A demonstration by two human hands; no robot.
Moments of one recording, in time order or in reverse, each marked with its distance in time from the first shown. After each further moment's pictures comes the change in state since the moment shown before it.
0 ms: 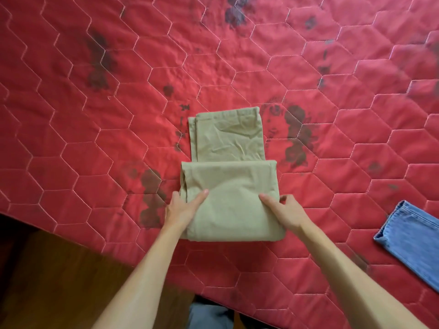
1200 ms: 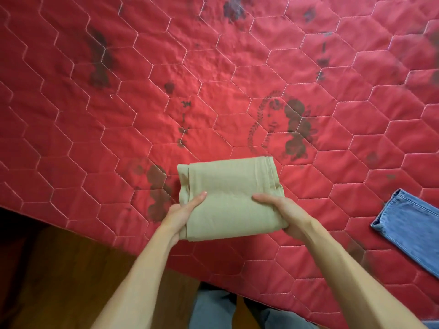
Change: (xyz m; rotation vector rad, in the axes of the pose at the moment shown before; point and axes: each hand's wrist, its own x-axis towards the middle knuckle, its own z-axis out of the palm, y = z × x) left_hand -0.026 -0.015 -0.026 -0.398 -0.302 -0.160; right_hand -0.039 -0.020 0.001 0.547 -0.362 0.139
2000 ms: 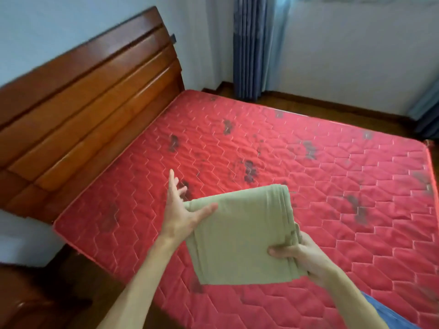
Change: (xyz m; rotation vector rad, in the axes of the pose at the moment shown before) left_hand -0.442 0.132 -0.088 0.110 0.346 1.184; right_hand -0.419 -0.104 0.056 -0.303 -0.248 -0.738
